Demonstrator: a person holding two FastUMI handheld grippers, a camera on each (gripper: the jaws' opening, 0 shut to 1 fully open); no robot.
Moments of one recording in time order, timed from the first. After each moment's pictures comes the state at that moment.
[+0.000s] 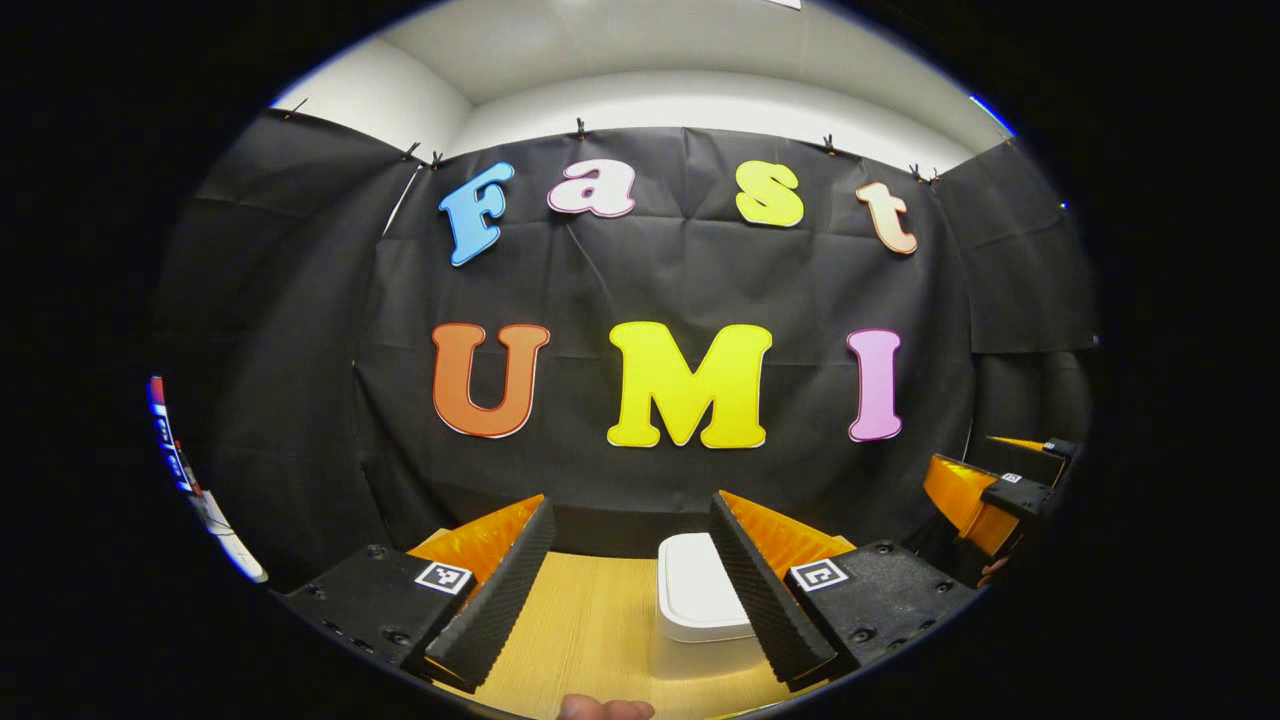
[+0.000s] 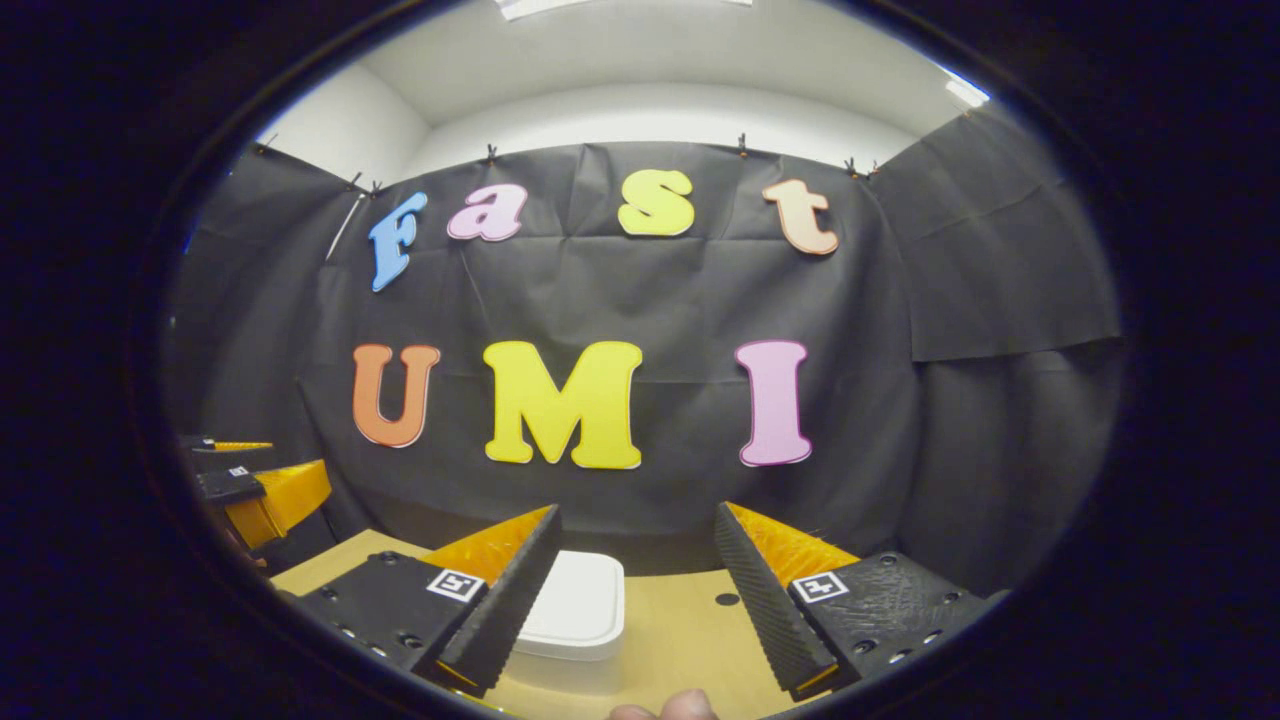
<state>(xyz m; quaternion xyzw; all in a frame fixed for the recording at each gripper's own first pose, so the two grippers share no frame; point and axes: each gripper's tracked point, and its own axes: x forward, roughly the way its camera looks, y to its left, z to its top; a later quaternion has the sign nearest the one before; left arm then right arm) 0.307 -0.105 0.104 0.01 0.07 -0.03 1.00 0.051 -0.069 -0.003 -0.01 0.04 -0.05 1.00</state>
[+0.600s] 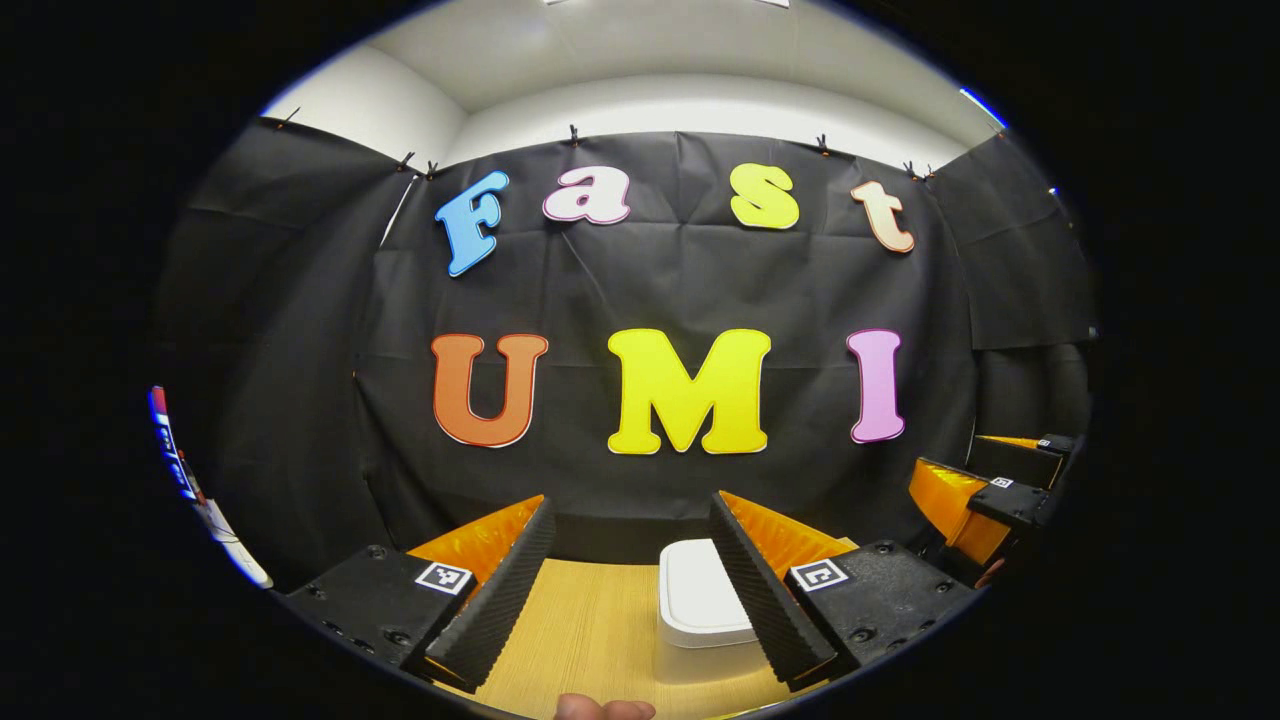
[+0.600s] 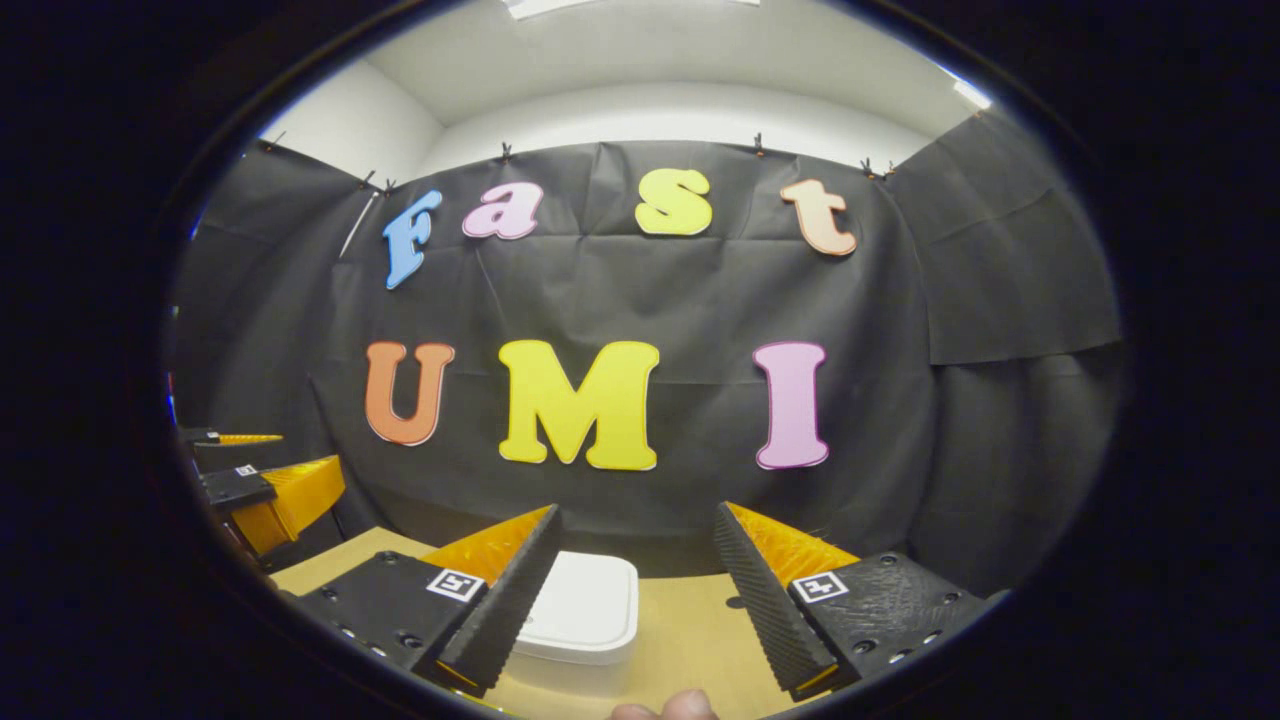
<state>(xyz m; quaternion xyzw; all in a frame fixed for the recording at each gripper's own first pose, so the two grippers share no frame) 0.311 -0.109 0.109 0.02 0.06 -0.03 1.00 0.058 -0.057 -0.004 -0.02 0.04 -0.04 1.00</state>
